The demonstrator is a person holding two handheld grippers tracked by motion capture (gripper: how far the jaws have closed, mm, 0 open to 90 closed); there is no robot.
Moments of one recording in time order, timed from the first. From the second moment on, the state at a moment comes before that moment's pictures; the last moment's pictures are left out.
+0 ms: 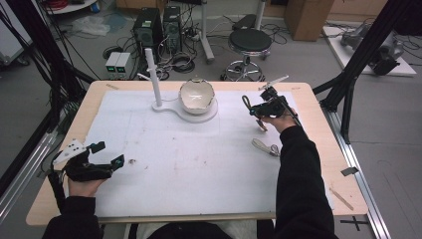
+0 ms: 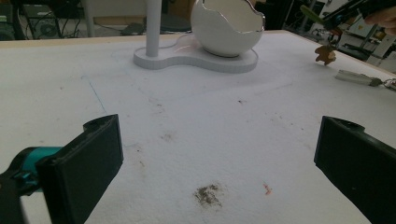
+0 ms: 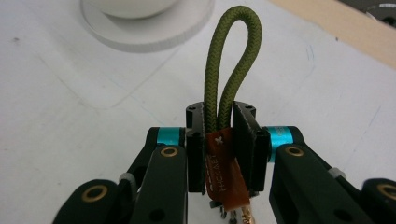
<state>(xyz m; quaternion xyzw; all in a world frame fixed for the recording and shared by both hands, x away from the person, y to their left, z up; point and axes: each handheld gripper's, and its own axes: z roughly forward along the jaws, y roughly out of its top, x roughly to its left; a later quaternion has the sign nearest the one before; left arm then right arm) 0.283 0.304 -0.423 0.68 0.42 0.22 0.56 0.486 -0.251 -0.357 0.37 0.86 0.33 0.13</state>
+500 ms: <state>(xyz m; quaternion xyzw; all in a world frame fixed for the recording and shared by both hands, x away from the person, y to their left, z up) 0.282 0.302 -0.423 0.69 0.41 0.22 0.55 0.471 -0.218 -0.312 0.32 0.86 0.38 0.13</state>
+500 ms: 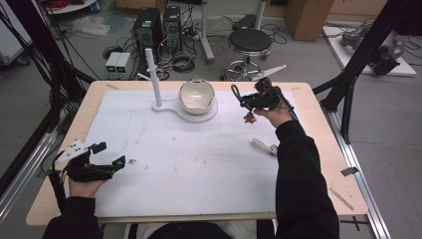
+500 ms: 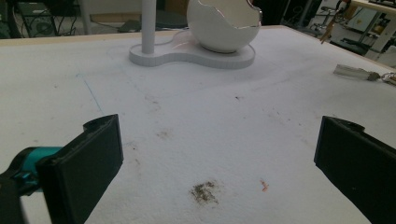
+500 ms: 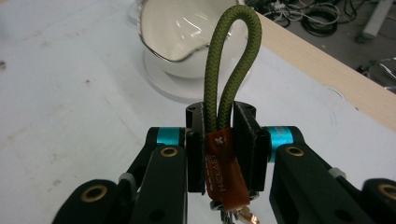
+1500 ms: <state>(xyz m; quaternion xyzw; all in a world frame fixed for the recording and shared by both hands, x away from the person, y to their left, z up) 0.281 0.304 -0.424 0.68 0.42 0.22 0.56 0.455 -0.096 -0.265 0.22 0.87 0.42 0.12</state>
